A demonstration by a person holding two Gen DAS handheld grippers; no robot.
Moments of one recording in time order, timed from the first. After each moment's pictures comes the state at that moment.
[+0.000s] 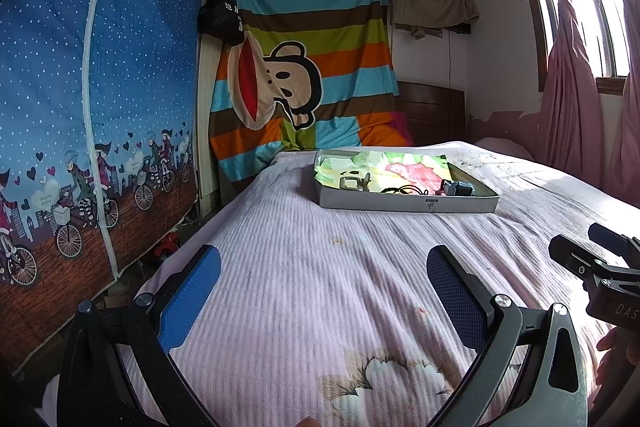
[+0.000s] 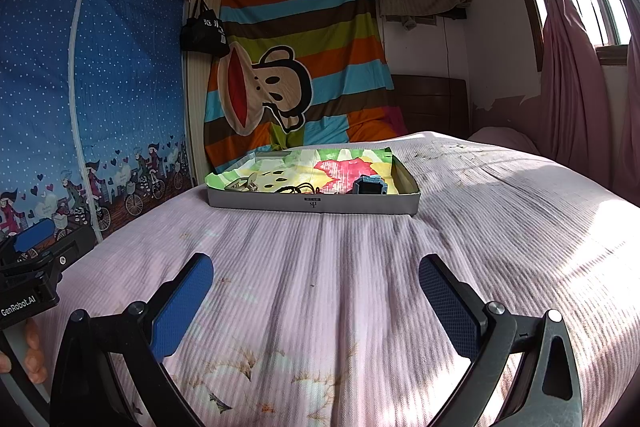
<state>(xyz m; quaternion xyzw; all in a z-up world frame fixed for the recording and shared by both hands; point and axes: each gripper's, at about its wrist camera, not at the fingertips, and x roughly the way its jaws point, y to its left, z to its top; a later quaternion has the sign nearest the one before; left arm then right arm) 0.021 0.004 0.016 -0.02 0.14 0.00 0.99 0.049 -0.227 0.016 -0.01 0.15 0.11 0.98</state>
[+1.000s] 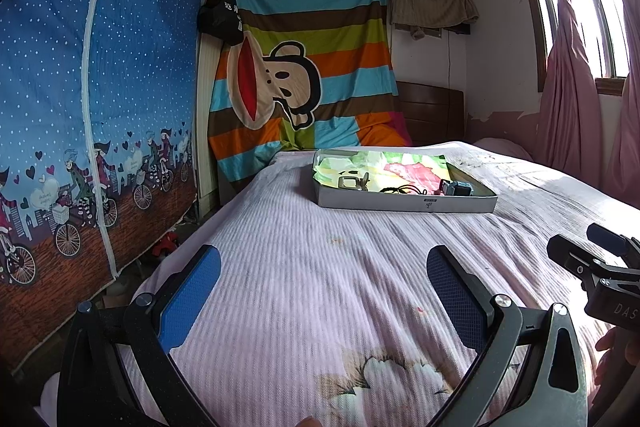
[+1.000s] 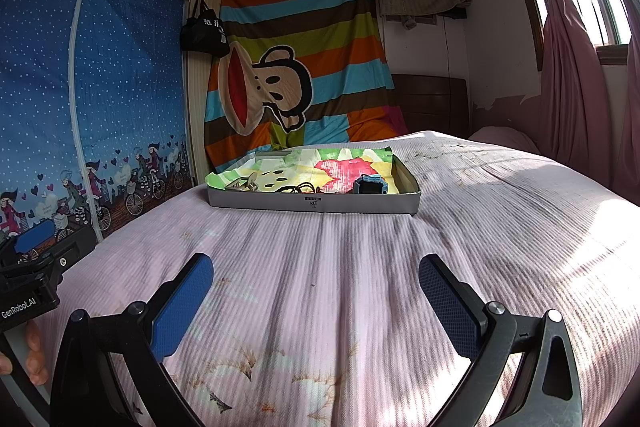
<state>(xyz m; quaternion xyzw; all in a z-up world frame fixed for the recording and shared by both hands) 0.020 0.003 0.014 -0.02 0.14 0.00 0.99 0.049 -0.227 0.017 -0.01 0.15 0.11 0.98</state>
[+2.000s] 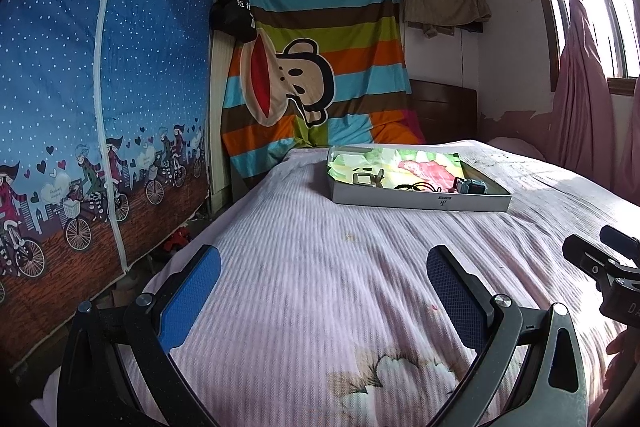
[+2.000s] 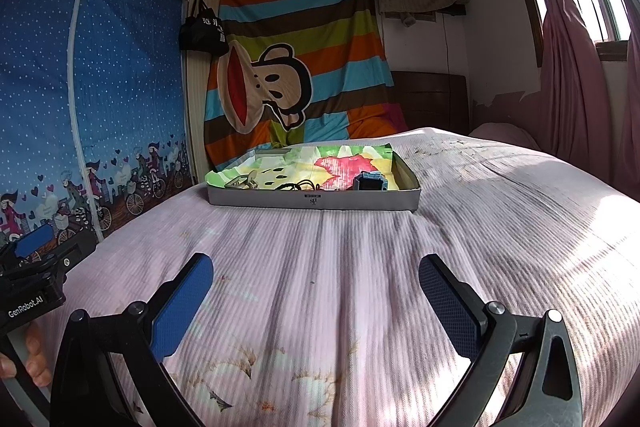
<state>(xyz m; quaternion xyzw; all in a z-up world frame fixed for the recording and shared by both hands) 0.018 0.009 0.005 -0.02 0.14 0.02 0.99 0.048 -0.227 0.017 -0.01 0.16 0.11 0.98</state>
